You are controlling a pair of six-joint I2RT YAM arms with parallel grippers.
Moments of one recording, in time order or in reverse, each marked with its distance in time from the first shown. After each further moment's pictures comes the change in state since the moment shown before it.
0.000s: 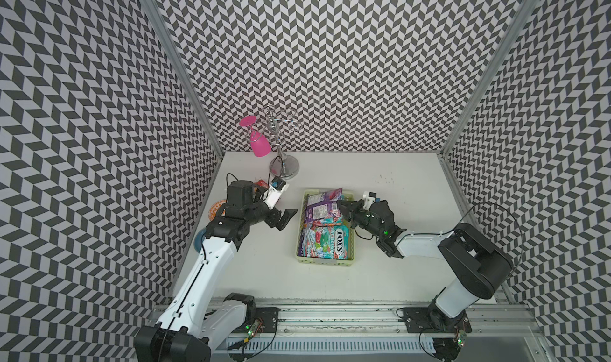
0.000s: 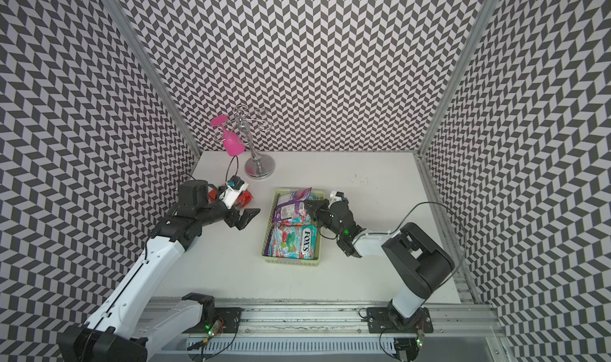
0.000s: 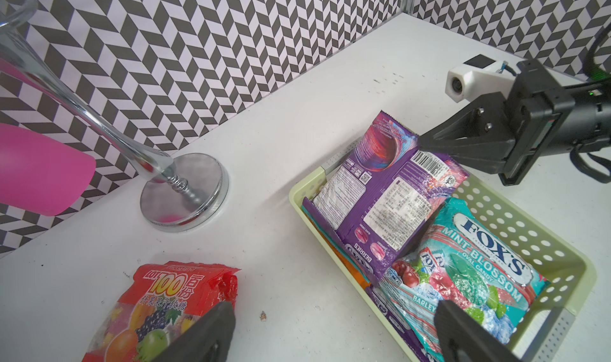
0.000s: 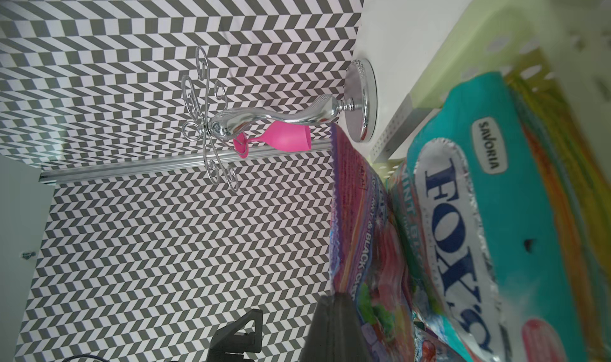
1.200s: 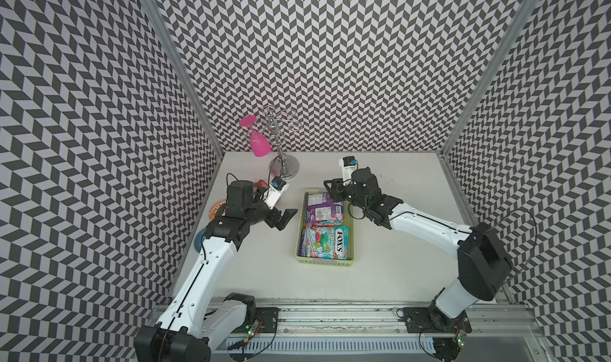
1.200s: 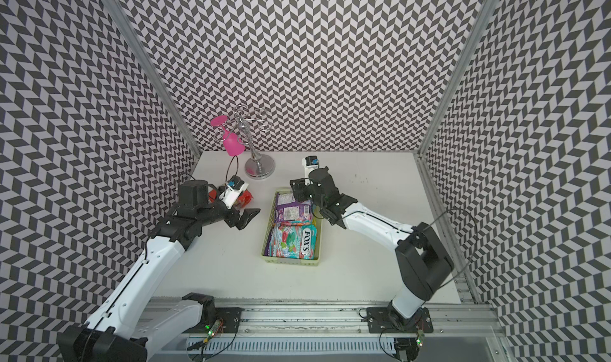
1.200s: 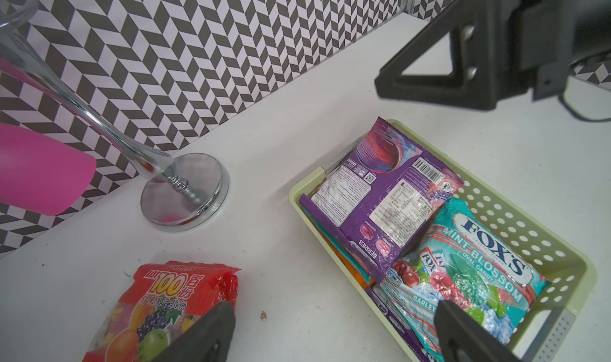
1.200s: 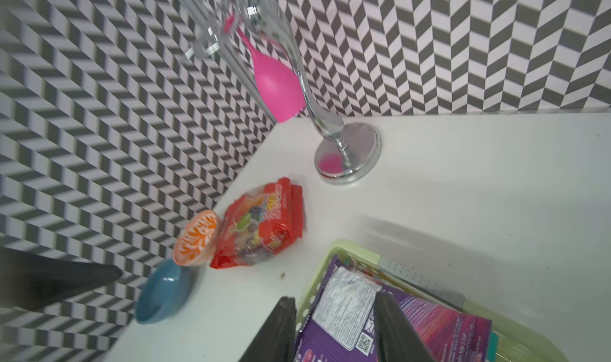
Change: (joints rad) left arm 0.002 0.000 0.000 0.000 -0.003 0.000; right arm 0.076 0.051 0.594 -0.808 0.121 -1.170
